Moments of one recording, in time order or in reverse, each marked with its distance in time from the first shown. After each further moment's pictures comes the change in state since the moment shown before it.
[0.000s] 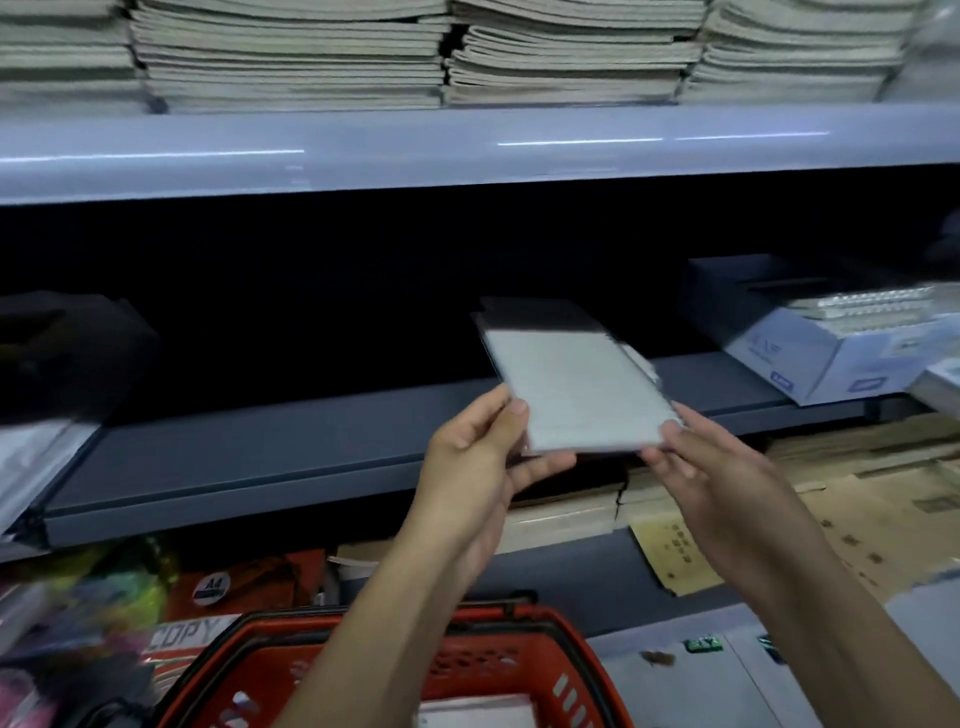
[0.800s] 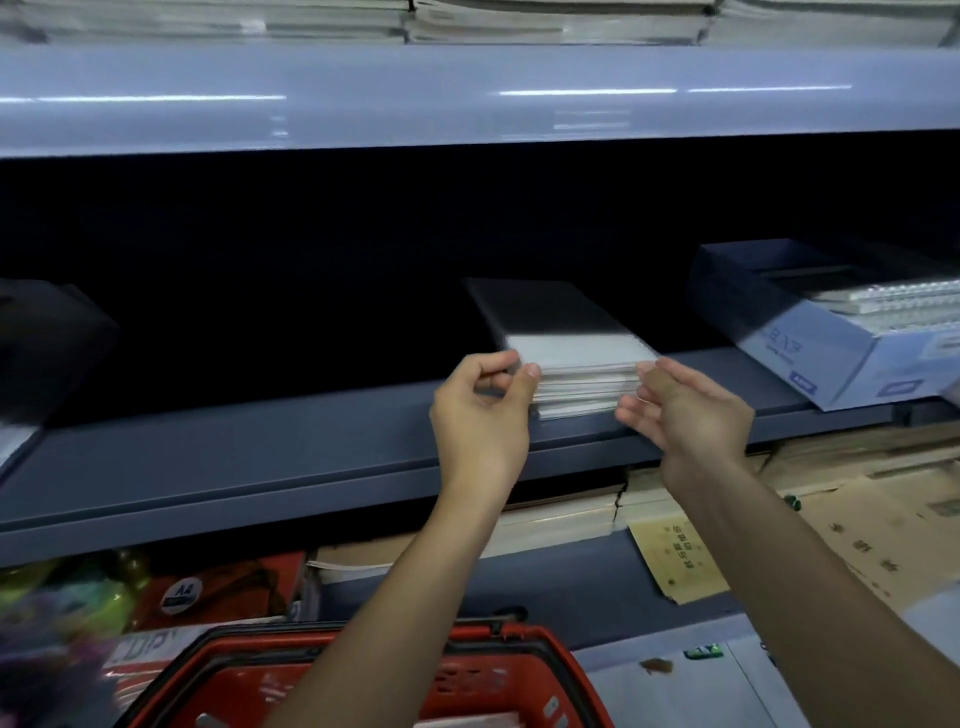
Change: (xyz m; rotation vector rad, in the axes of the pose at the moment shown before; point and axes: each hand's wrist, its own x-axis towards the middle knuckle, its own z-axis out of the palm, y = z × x) left_hand 0.086 -0.033 0.011 0.484 0.373 0.291; right_hand 0.094 -0.002 0.024 -0.052 0.358 -0.119
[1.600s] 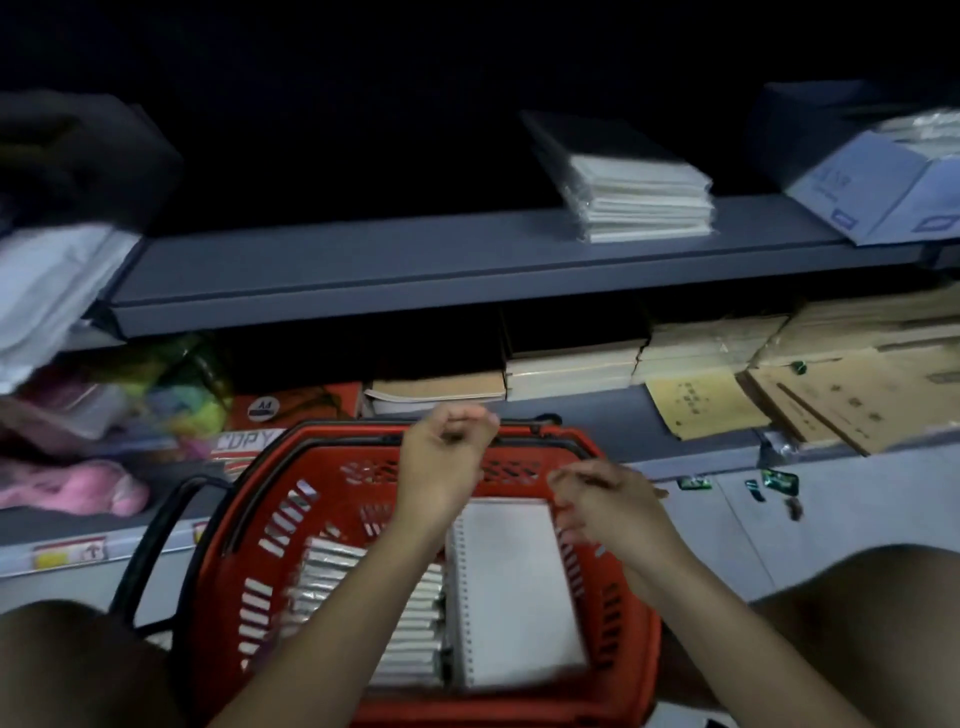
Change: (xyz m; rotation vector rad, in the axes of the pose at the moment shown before) left_hand -0.136 -0.087 -0.139 0.148 -0.030 -0.333; right_hand -0.172 0.145 -0.094 -0.708 -0.370 0.294
